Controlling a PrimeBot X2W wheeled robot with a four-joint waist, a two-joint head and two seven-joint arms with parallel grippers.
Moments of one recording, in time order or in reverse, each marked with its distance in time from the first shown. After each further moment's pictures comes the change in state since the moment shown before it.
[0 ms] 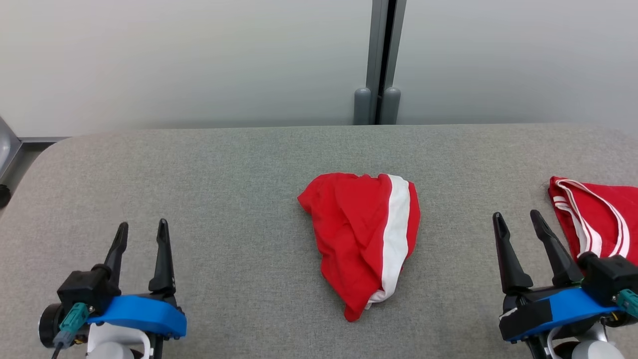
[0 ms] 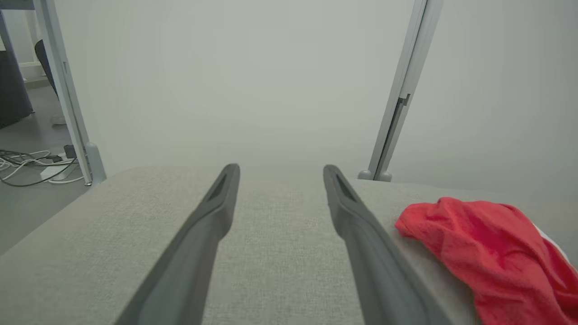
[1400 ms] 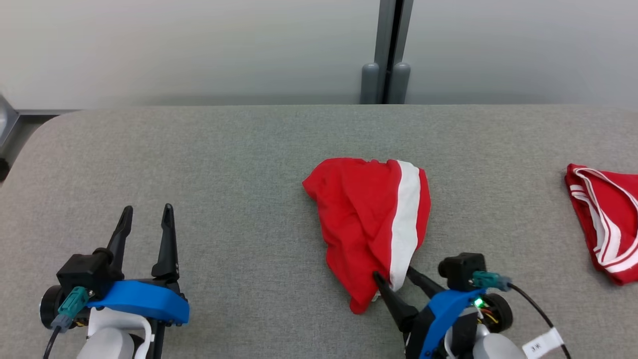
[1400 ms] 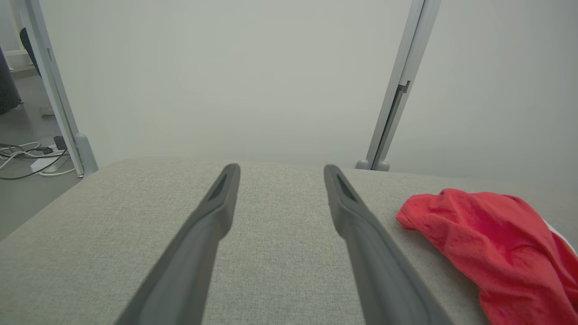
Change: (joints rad) left arm -0.013 0.026 -0.022 -0.047 -0.021 0.017 0.038; right arm -0.139 0.029 0.346 0.332 0.153 0.000 0.212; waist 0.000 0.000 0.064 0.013
